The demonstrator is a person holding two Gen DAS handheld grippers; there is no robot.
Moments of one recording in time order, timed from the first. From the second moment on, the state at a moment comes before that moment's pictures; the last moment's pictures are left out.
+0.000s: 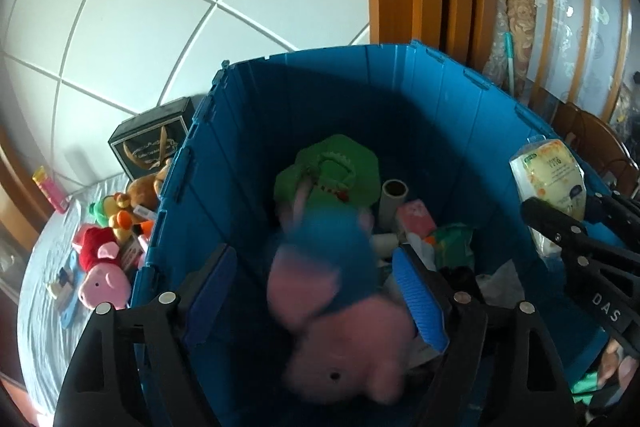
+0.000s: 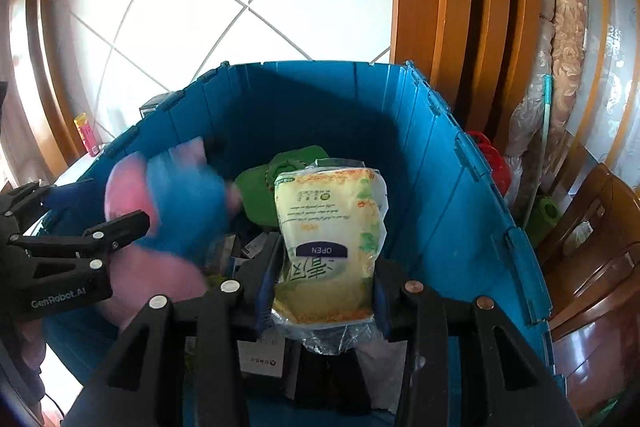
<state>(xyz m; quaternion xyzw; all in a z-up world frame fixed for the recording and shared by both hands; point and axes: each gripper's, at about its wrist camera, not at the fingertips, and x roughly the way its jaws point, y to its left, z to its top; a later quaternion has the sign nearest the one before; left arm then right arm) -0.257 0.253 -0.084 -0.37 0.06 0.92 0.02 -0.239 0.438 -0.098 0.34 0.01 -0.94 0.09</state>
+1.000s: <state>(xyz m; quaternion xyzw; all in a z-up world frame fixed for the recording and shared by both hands) -0.248 0.246 -0.078 -0.36 0.05 0.93 0.02 -0.232 0.434 -0.088 0.33 0.02 -0.94 0.07</state>
